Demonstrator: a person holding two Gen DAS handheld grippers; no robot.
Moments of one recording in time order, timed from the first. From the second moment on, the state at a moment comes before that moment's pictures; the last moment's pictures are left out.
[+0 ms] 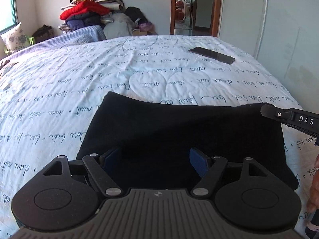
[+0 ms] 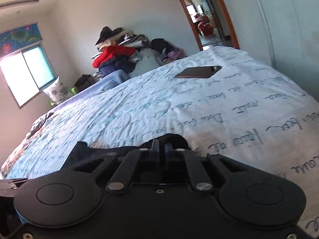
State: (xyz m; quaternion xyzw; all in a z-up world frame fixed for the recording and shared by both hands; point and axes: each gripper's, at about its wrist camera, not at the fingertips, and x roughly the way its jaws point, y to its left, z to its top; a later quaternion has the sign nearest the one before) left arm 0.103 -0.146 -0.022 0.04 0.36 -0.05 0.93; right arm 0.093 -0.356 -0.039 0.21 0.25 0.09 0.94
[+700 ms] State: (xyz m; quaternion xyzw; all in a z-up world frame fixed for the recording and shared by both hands) left arm 0.092 -0.169 -0.034 0.07 0.36 -0.09 0.93; right arm -0.016 -0.329 -0.039 0.13 0.28 0.12 0.94
